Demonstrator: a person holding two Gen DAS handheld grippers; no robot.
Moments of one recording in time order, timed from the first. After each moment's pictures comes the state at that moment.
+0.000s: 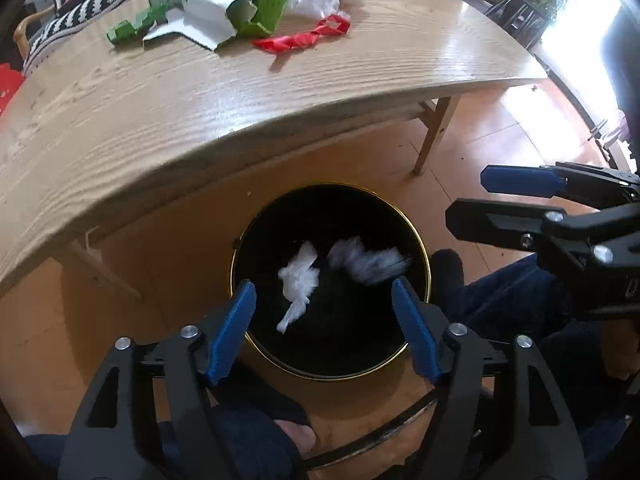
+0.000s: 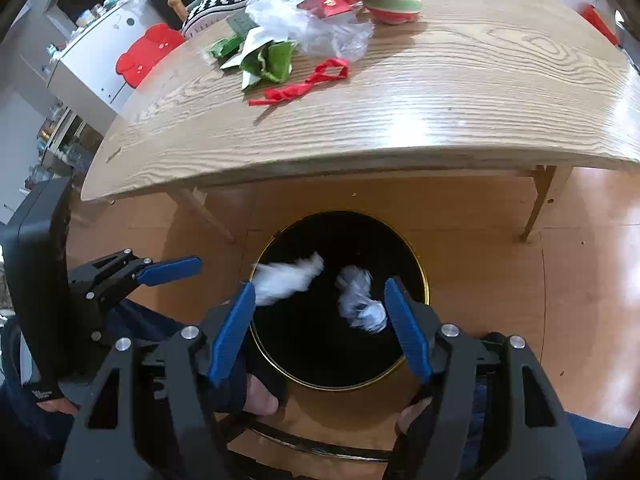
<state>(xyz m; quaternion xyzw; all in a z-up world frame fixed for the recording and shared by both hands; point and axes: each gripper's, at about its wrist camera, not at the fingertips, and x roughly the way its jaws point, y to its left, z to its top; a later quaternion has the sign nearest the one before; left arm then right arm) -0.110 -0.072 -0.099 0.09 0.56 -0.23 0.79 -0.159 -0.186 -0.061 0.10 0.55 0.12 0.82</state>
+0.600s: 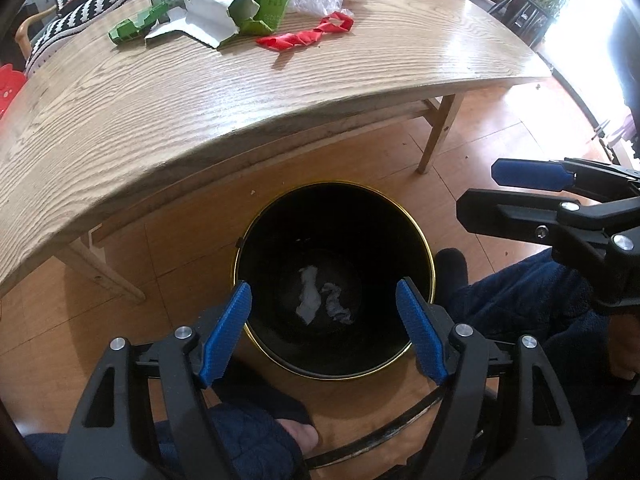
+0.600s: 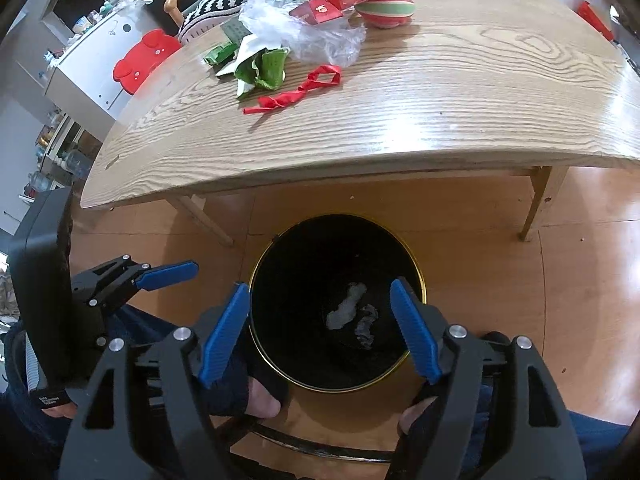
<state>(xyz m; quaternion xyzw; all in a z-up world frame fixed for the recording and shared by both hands) -0.108 -0.070 -0.101 0.10 0.56 -0.23 0.79 -0.160 -0.186 -0.061 0.10 0.55 0.11 0.82</state>
